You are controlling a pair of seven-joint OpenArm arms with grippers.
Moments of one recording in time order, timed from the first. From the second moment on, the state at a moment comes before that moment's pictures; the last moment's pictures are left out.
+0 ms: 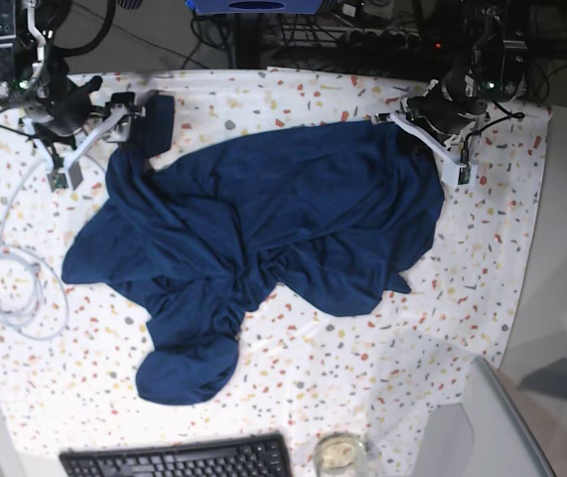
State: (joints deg) left arm 25.7 -16.6 -4.0 94.2 -31.0 -0.8 37.0; right arm -24.1 10.8 5.5 97.0 20.8 8.2 -49.0
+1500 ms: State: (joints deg) left arm 26.5 -16.2 -3.7 93.6 -31.2 -0.8 36.8; right arm -1.2 9.8 -1.0 108.6 20.7 8.1 -56.8
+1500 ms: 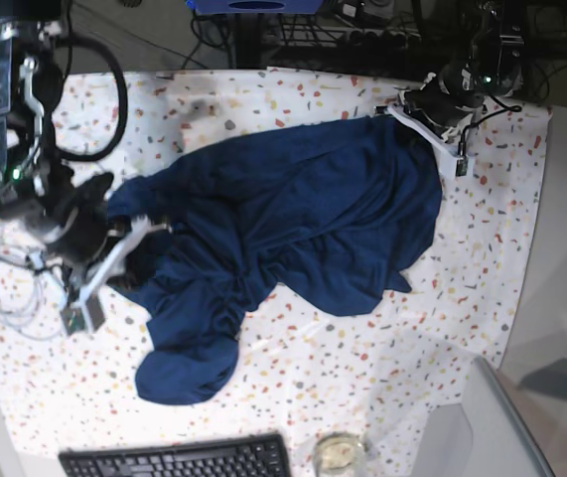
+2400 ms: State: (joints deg) left arm 26.8 -16.2 -3.7 93.6 -31.1 -0.9 36.8; right arm 4.9 6.4 20.7 67.2 20.8 8.3 -42.4
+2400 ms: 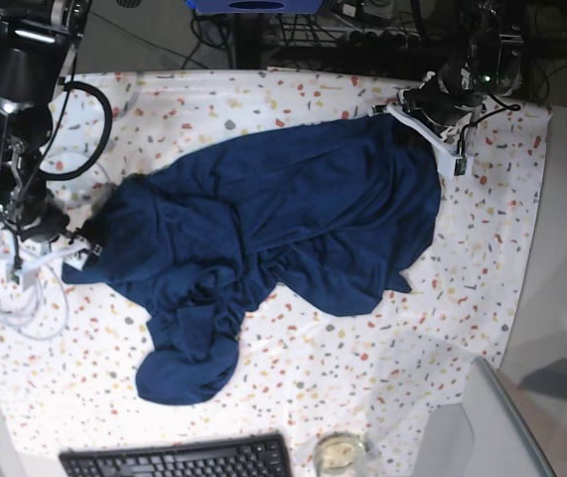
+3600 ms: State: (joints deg) left arm 30.0 -16.3 -4.7 92.6 -31.2 -0.9 36.8; right arm -12.5 5.2 29.5 90.3 20.4 23.8 -57.2
